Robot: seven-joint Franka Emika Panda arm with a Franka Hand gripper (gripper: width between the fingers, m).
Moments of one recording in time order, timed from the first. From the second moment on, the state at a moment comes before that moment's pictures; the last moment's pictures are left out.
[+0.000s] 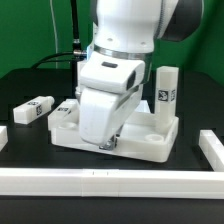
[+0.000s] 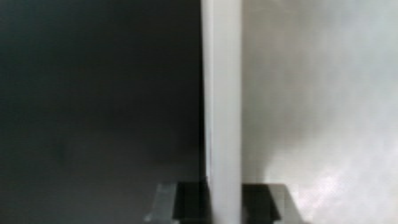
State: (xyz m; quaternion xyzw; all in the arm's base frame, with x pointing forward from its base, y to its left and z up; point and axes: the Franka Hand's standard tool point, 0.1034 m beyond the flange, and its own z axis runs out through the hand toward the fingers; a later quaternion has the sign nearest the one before) arm 0.565 -0.014 0.014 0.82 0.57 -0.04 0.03
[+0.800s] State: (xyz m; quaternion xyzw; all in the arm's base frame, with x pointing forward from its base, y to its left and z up) arm 0.587 0.011 0.015 0.76 0.65 -0.05 0.03
